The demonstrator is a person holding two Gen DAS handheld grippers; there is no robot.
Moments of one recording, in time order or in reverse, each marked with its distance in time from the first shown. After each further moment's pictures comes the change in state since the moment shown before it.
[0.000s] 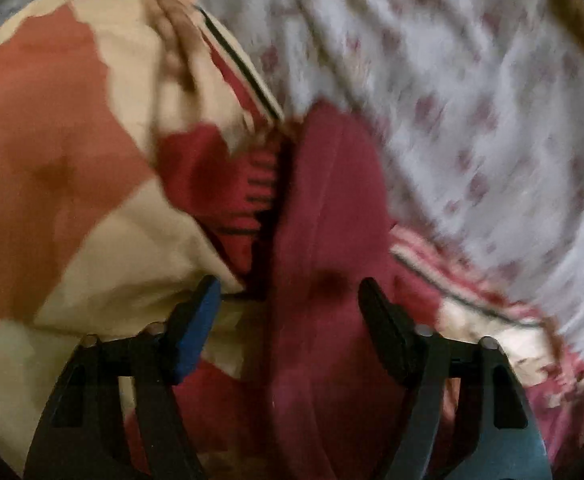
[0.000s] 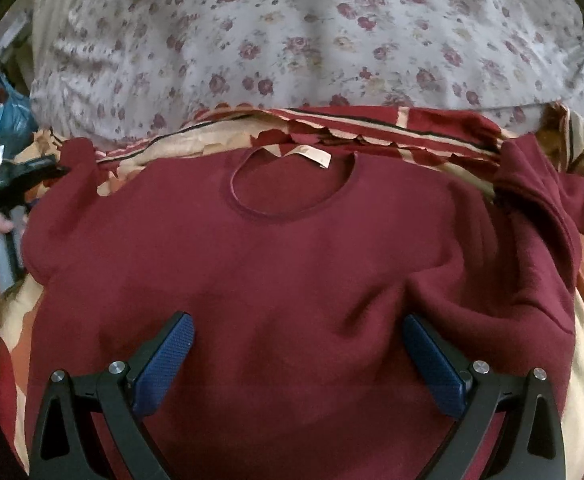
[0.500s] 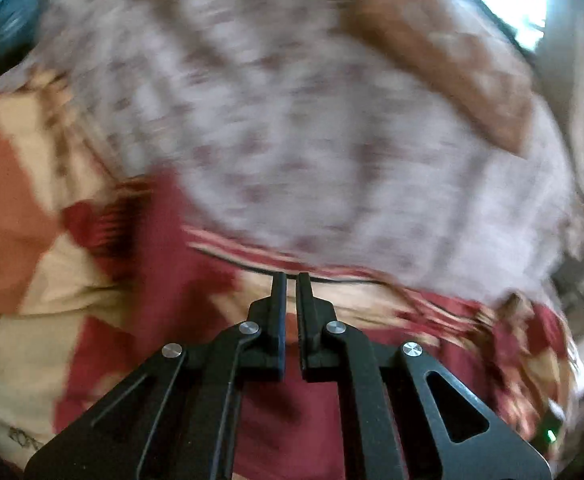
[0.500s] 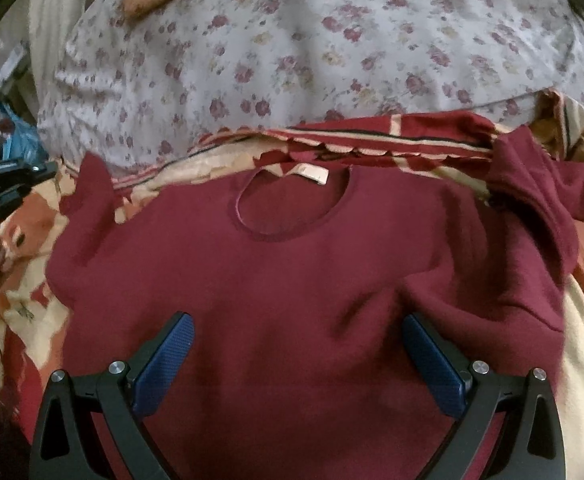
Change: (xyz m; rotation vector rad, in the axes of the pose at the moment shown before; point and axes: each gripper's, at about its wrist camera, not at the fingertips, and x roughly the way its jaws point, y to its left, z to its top) left arm -0.159 -0.086 -0.022 0.226 -0.078 -0.454; right arm -0.022 -0.013 0.005 0.084 -0.039 0.068
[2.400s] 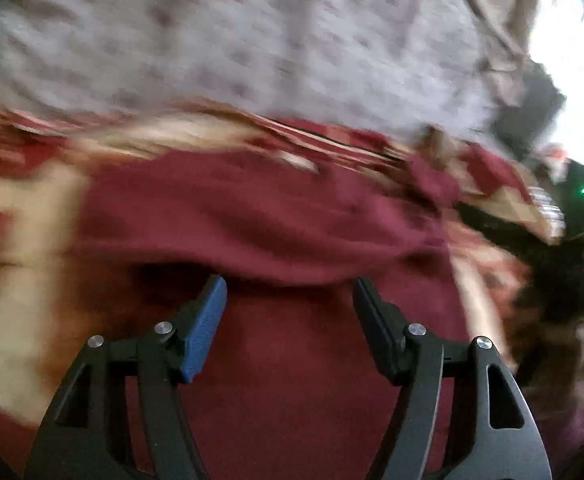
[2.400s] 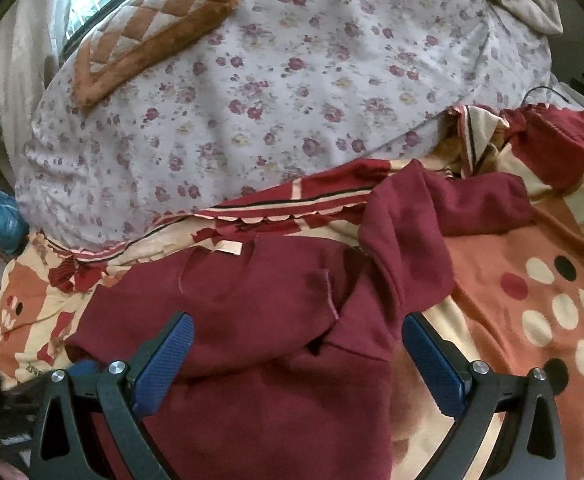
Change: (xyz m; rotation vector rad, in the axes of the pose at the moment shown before) left arm 0.001 -0.114 -0.149 0.259 0.186 -0.006; right arm -0.074 -0.067 0.019 0.140 -0.128 -0.093
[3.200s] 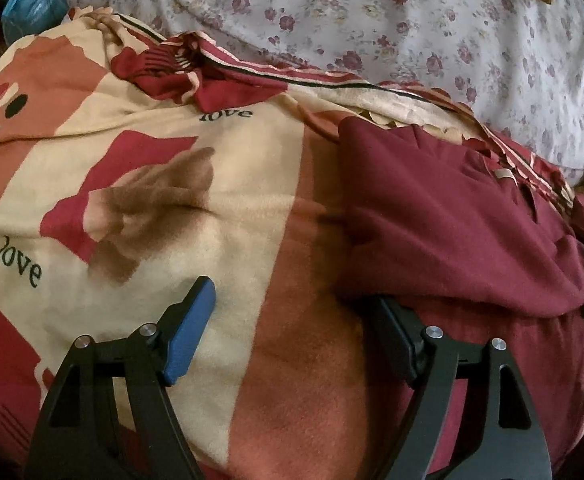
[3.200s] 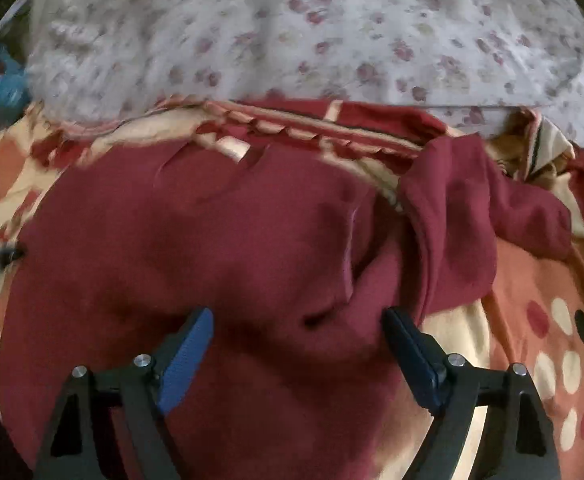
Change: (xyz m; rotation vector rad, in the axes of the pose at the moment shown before) left arm 0.027 0.114 -0.027 -0.227 0.084 0.343; right arm 0.051 0.008 -0.021 -0.350 0.246 -0.017
